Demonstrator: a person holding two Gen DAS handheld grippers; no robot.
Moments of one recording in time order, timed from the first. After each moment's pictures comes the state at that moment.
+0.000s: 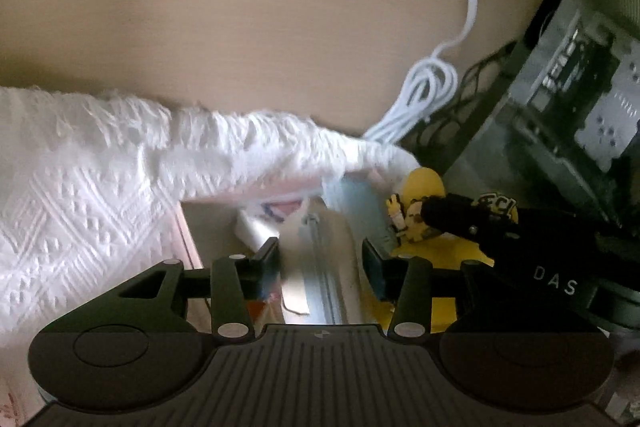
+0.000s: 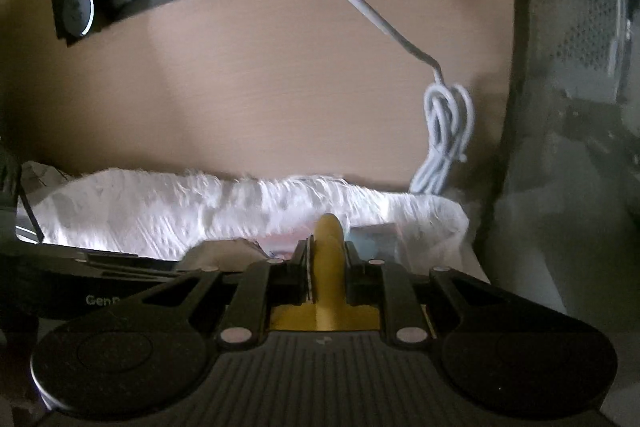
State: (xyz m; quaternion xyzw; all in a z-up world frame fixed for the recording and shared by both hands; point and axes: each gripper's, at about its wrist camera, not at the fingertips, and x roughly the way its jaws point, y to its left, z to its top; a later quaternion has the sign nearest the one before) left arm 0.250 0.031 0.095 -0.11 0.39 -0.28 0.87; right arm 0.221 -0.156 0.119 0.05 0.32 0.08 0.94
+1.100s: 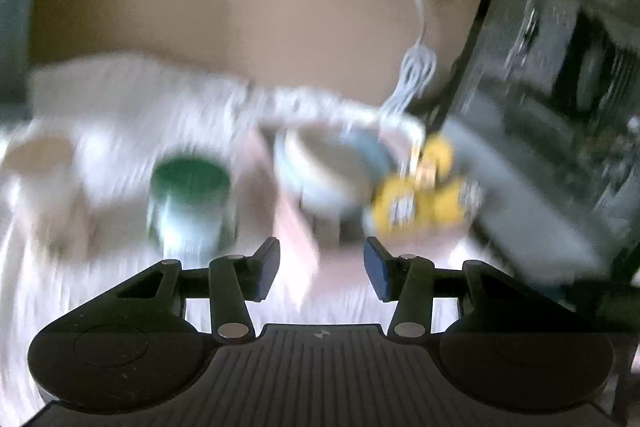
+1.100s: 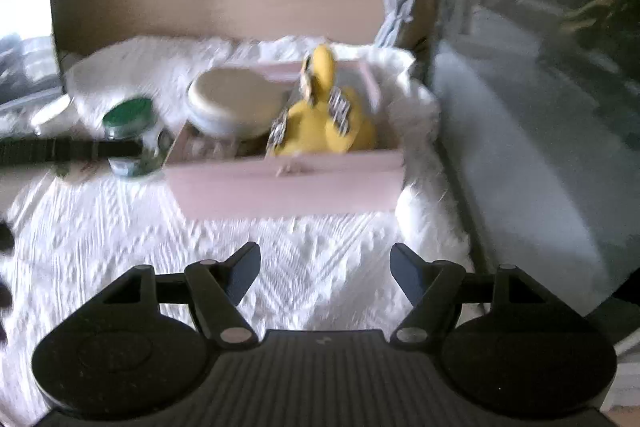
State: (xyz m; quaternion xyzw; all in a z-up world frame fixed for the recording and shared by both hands) left arm 0.061 0.058 0.088 -0.07 0.33 -0.17 0.92; right arm 0.057 -0.153 0.060 0.00 0.39 0.05 0.92
